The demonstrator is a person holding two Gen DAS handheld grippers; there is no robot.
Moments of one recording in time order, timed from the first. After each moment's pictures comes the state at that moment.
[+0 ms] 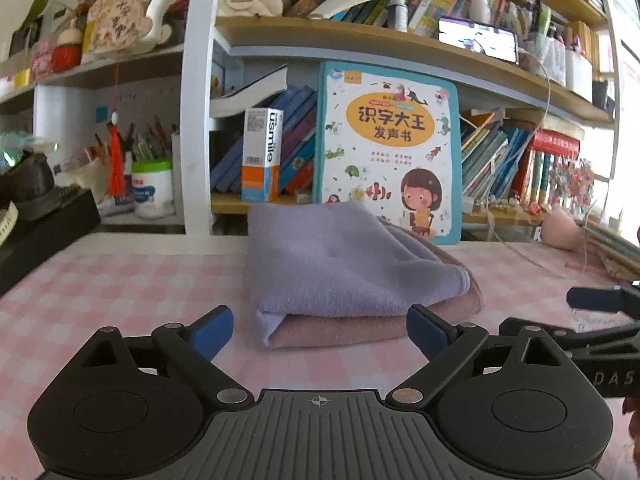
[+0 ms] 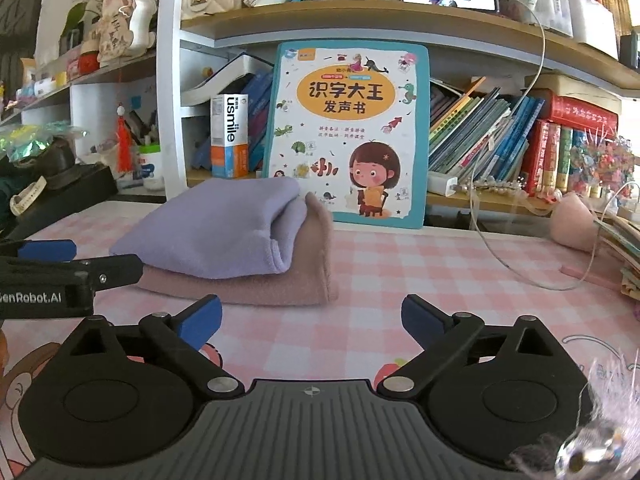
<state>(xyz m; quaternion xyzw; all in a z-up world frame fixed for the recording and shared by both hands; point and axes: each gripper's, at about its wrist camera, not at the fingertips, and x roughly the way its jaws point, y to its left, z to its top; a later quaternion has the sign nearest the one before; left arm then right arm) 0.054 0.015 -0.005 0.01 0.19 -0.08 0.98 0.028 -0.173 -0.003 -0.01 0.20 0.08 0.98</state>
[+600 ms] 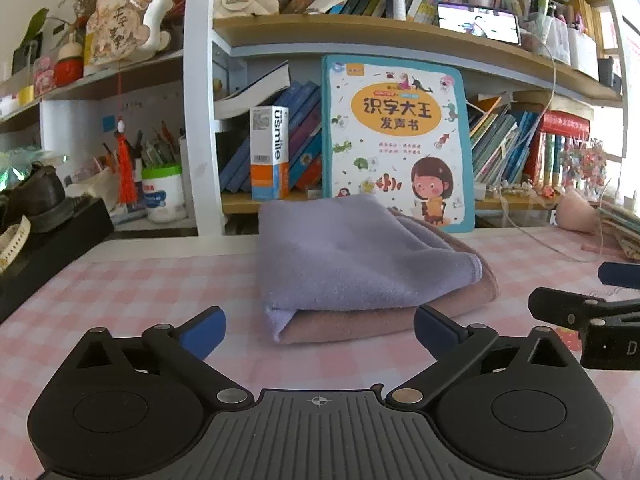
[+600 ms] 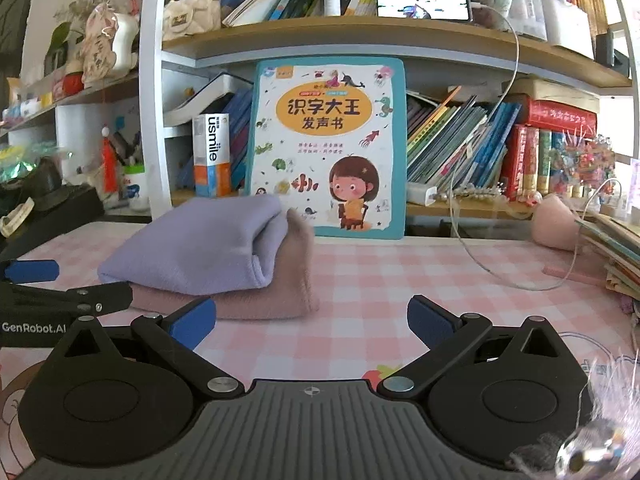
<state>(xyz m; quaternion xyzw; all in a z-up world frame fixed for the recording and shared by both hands) 0.052 0.009 -0.006 0.03 0.19 -0.07 0.98 0.021 -0.181 -0.001 0.01 0.17 0.05 0.98</state>
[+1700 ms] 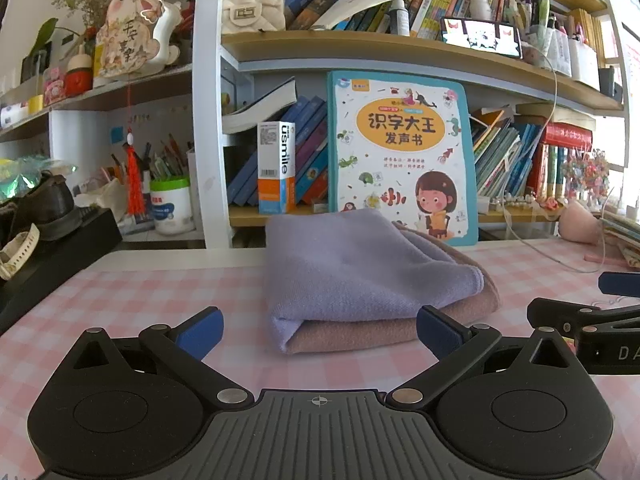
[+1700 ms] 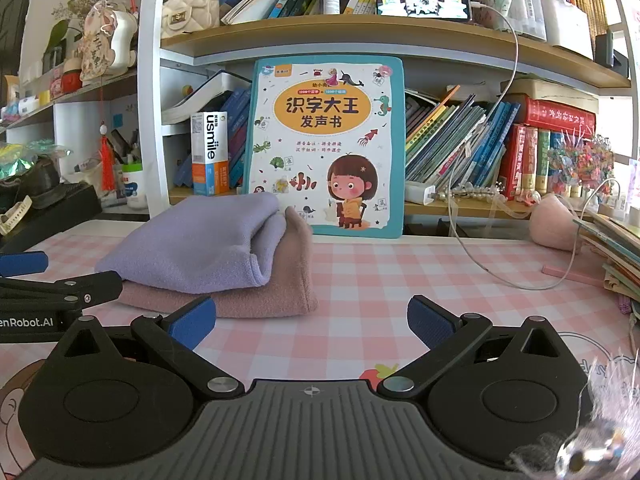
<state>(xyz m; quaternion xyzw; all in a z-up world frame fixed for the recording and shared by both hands) 0.048 0.012 -0.003 0.03 0.17 -0.06 0.98 0.021 -0.180 -0.001 0.01 0.18 0.05 0.98</state>
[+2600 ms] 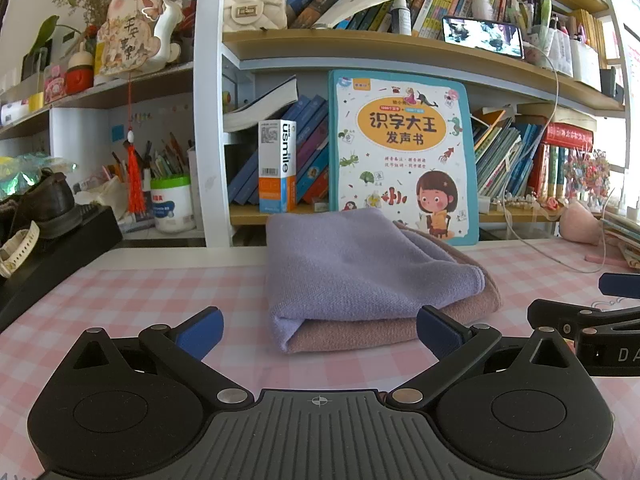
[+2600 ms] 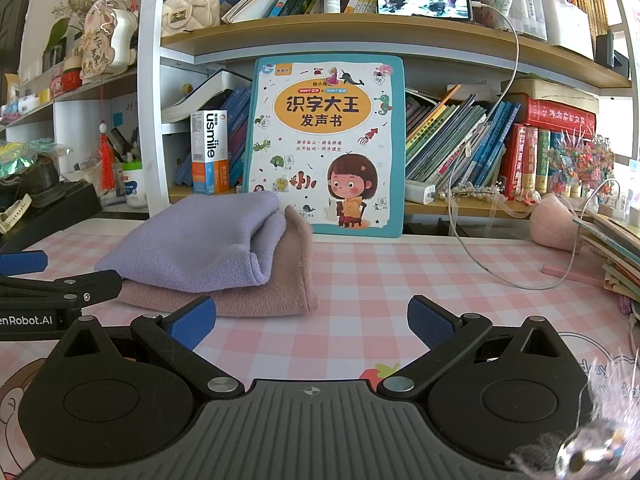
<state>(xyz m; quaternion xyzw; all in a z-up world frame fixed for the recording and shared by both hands) 0.048 0.013 -0.003 0.02 0.18 -0.06 0.98 0.022 -0.180 -0.002 0.01 0.18 0.05 0.98</state>
